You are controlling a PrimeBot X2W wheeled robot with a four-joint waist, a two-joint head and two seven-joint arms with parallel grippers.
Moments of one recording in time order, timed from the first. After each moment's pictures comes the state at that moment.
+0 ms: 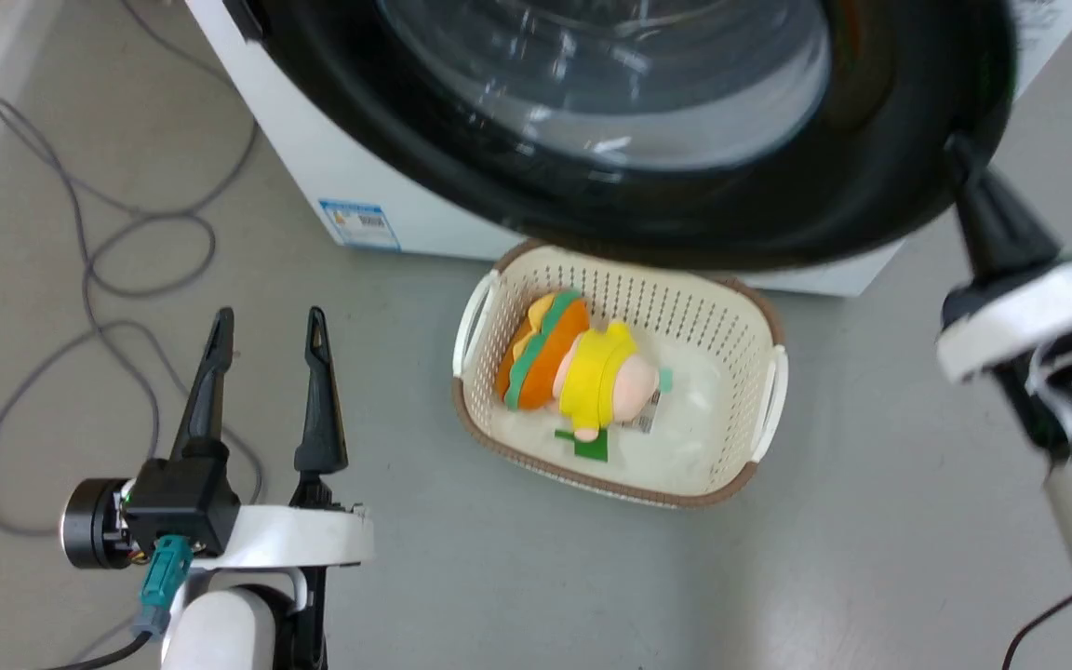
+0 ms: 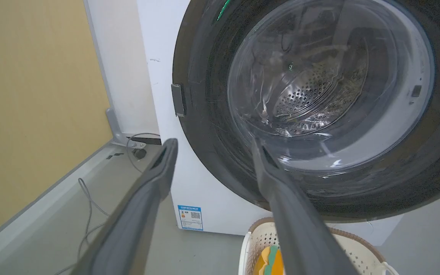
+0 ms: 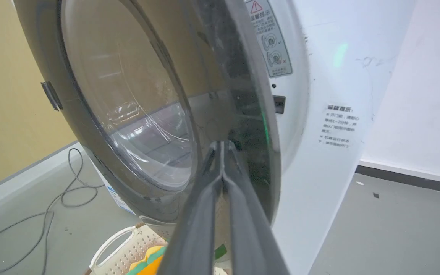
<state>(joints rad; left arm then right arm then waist) -0.16 0.05 -0.04 -0.04 -0.07 0.06 -0.26 -0.67 -0.34 0.21 0.52 0.40 0.13 -0.26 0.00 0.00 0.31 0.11</state>
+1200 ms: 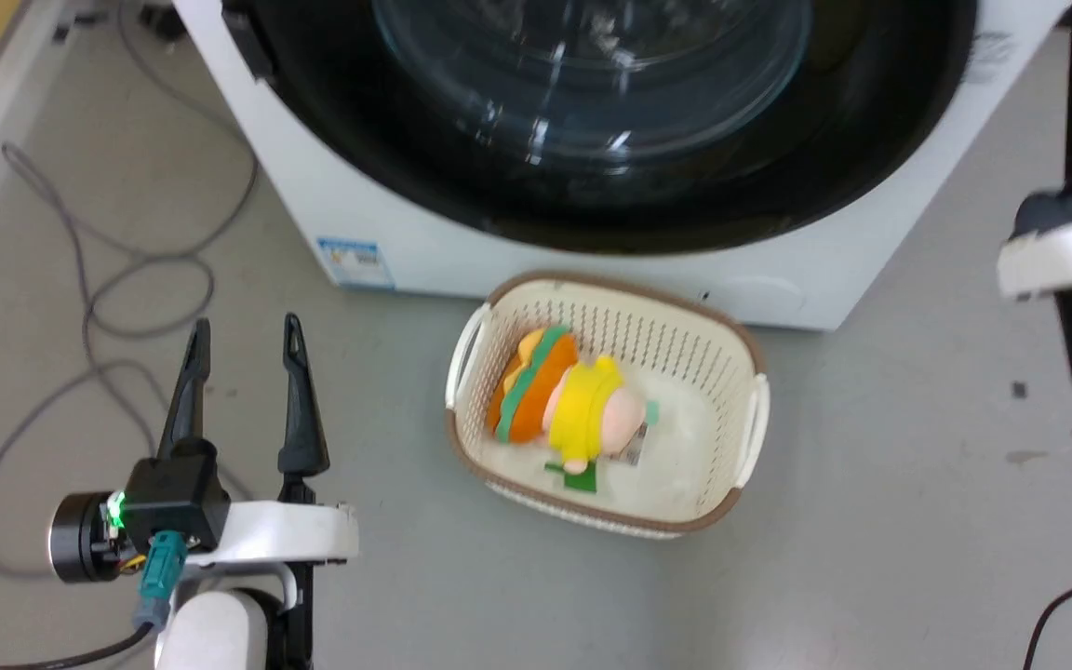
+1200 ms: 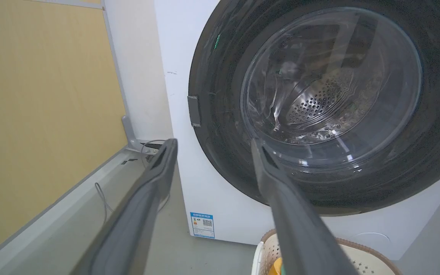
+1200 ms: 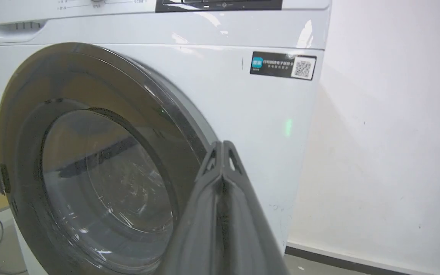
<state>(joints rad) -0.17 0.05 -0.01 0.00 -0.05 0.10 -0.26 -0.72 -0.22 -0.08 0.36 0.10 0.13 -0.26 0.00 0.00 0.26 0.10</state>
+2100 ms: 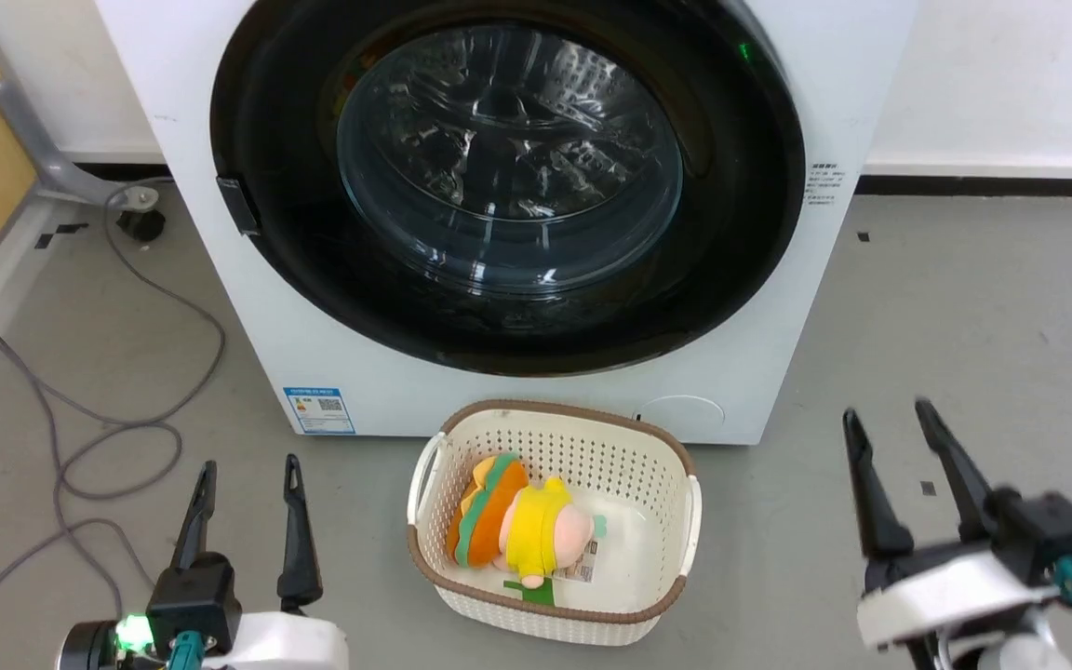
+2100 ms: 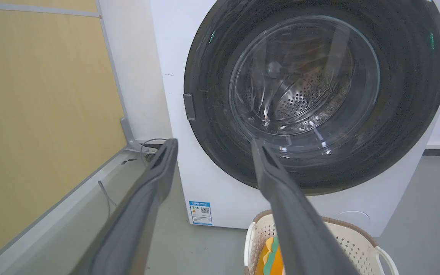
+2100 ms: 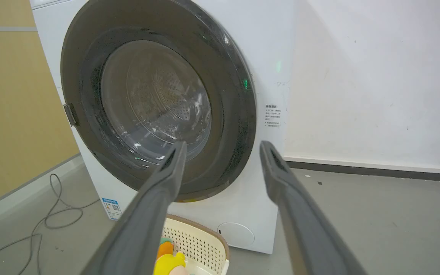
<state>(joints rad) 0.02 0.05 0.01 0.06 -0.01 0.11 -0.26 -0.12 -0.06 -0.02 0.17 0.08 0.13 -0.26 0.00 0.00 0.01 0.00</state>
